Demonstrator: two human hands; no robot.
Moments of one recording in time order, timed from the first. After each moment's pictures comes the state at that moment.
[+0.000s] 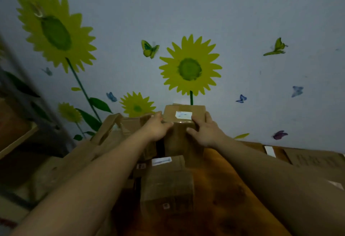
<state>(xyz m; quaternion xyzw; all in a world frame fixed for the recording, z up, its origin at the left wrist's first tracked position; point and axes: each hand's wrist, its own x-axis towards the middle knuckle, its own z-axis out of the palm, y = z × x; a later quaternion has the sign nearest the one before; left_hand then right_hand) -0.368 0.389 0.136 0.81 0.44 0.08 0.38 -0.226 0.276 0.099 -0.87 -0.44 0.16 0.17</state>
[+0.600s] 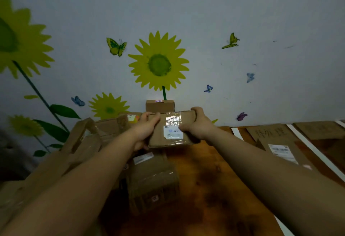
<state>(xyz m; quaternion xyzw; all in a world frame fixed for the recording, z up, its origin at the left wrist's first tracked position) -0.371 0.362 0.128 0.69 0.38 0.06 0.62 -0.254 0.216 0.120 -0.83 -0.23 0.25 0.44</state>
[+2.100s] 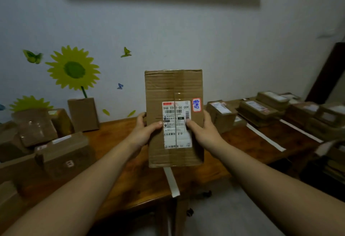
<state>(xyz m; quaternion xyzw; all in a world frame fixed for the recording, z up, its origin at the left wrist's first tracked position) -0.435 -0.060 0.151 0.69 0.16 0.08 0.70 -0.371 -0.254 0.152 -0.77 -0.16 0.09 0.61</state>
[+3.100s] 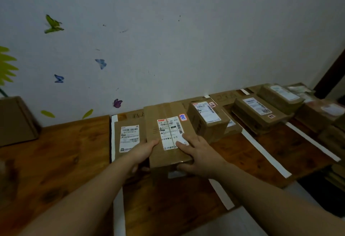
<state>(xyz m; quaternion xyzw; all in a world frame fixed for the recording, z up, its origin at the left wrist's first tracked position) -0.156 -0.122 0.039 0.71 0.31 -0.14 0.62 -0.108 -0.330 0.055 -0.91 -0.37 0.15 0.07</state>
